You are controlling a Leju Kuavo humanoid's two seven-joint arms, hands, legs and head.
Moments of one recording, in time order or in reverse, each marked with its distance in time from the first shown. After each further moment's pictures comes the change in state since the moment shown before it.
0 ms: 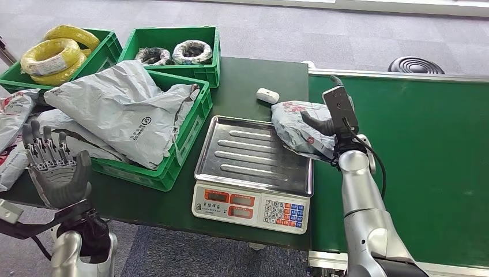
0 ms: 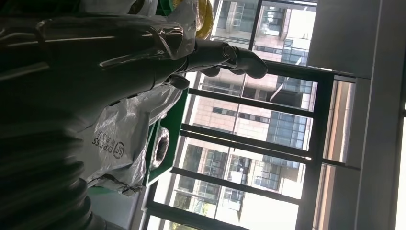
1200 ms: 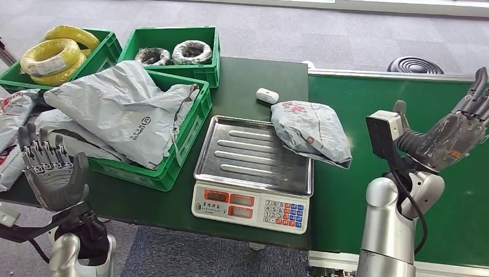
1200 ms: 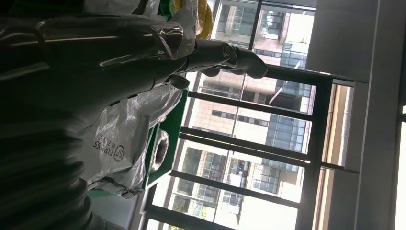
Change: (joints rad) left arm 0.016 -0.003 0.005 -0.019 0.001 0.009 -0.002; right arm 0.278 0.040 -0.121 -0.643 0.578 -0.707 0.021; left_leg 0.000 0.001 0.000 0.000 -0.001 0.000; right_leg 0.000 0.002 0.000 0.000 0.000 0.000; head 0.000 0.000
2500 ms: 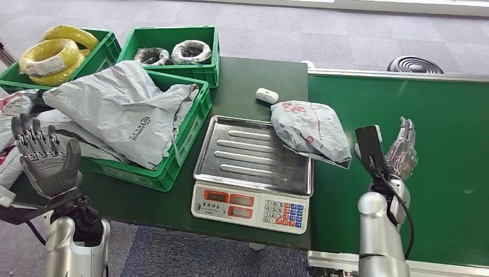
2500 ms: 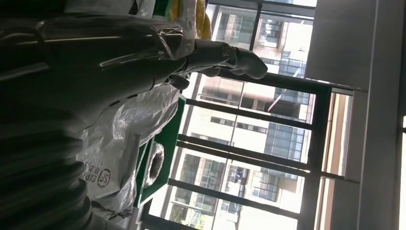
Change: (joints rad) left arm -0.116 0.065 0.054 0.129 0.036 0.004 -0.010; right arm -0.006 -0.074 -0.034 0.361 -0.199 0.344 0.199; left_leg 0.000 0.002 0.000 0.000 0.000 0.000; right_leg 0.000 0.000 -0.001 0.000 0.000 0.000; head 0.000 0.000
